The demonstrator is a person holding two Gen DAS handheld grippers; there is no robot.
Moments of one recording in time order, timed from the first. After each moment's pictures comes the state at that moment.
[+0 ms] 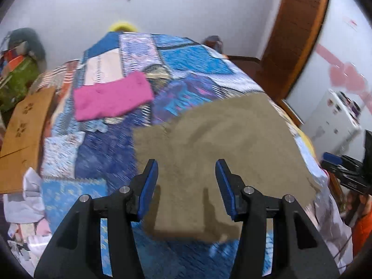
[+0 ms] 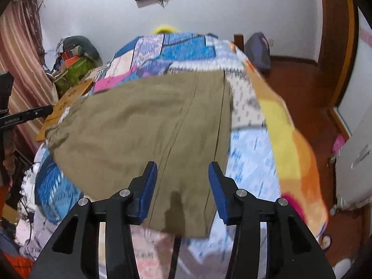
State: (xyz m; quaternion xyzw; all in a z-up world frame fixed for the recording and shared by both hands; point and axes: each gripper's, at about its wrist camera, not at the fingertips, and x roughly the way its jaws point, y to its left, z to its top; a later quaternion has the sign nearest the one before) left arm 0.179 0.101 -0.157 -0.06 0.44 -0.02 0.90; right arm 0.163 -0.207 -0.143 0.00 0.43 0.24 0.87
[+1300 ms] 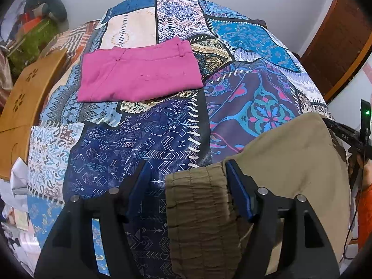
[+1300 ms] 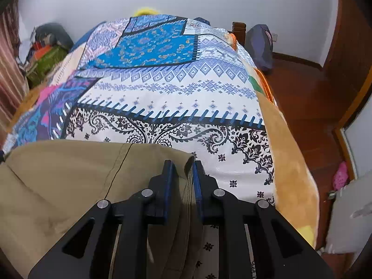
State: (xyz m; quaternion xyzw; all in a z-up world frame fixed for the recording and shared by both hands) left arm 0.295 0.158 -0.246 -0.10 0.52 0.06 0.85; right arm 0.377 -0.169 -0.220 -0.07 0.48 0.21 0.85
